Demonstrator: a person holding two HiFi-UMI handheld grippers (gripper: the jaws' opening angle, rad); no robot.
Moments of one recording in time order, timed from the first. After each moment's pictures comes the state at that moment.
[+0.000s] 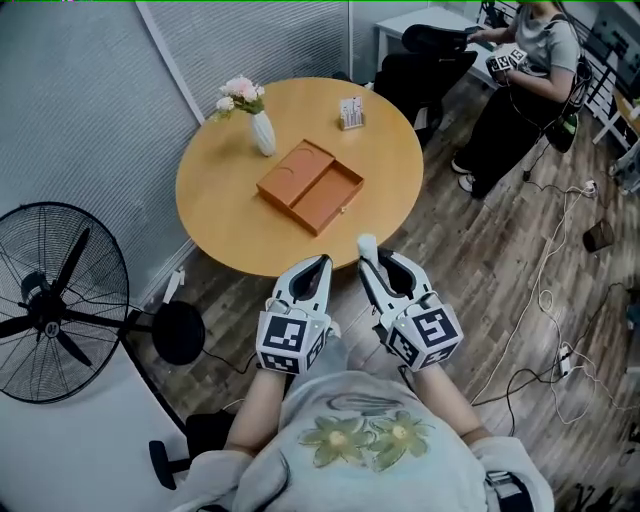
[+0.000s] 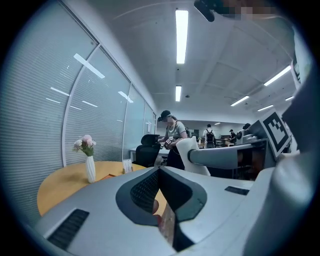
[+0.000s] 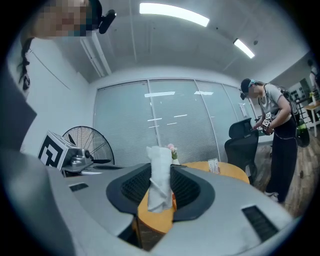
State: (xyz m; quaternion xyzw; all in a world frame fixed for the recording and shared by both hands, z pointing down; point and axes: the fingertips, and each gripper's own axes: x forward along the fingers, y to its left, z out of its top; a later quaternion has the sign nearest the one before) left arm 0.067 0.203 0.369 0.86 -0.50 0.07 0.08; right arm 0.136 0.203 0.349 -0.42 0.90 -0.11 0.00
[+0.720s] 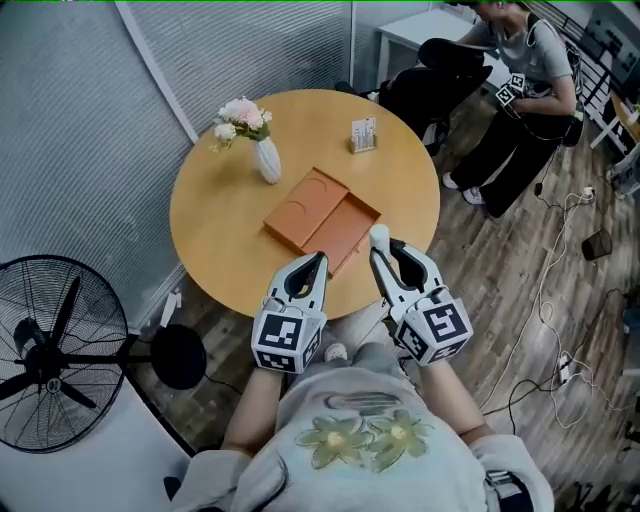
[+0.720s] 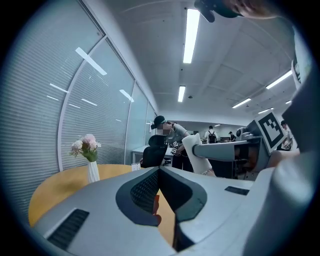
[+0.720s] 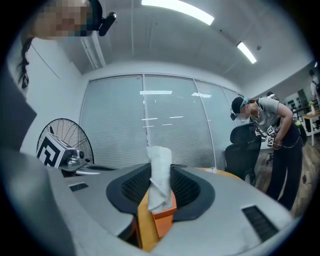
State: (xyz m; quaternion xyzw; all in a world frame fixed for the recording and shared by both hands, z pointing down) left arm -0.013 0.037 0.379 0.87 -0.49 0.06 0.08; right arm 0.082 0.031 0.349 -0.46 0.88 -0.09 -0.01
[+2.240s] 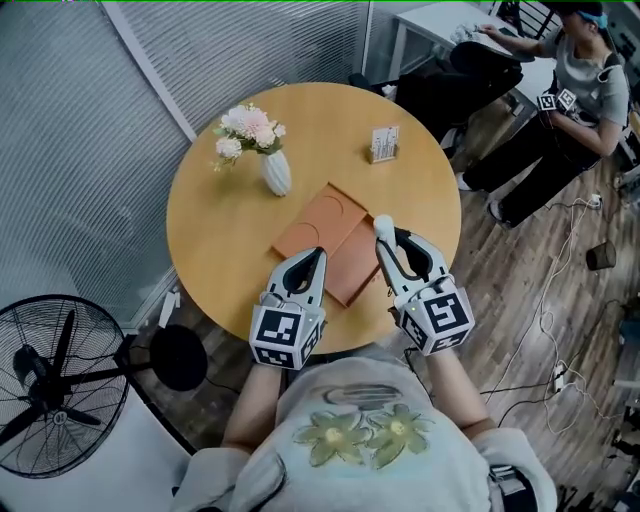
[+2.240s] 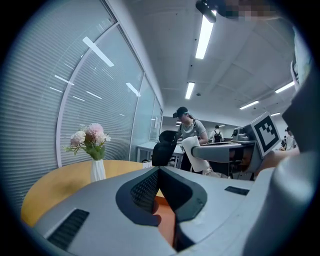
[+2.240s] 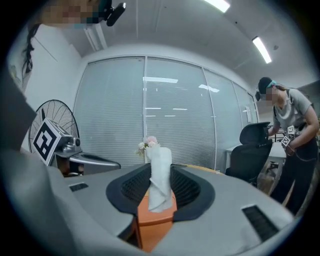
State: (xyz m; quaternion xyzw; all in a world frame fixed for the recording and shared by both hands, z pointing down) left arm -0.065 -0.106 0.415 0.85 -0.50 0.07 0.12; right arm 0.039 -0.126 0.388 -0.45 0.89 -0.07 -0.08
